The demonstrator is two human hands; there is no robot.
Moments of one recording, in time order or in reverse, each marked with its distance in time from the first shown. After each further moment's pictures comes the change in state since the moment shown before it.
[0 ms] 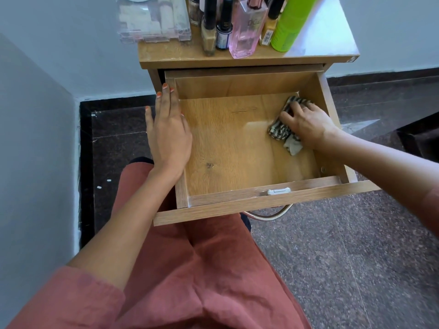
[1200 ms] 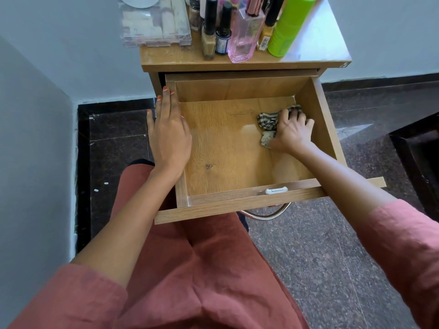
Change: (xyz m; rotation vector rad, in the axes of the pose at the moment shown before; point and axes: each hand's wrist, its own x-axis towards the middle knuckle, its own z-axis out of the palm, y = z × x) left_hand 0.000 -0.001 0.002 -0.030 -0.001 -0.005; right_hand 0.011 -0.039 -0.005 0.566 -0.069 0.485
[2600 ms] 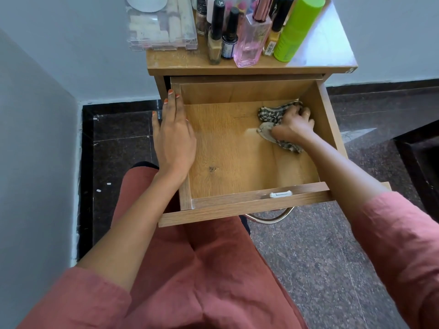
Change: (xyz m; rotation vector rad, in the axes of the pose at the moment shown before) left_hand 0.000 0.002 -0.001 -0.001 0.013 0.005; right_hand 0.002 -0.010 -0.034 0.342 -0.143 0.112
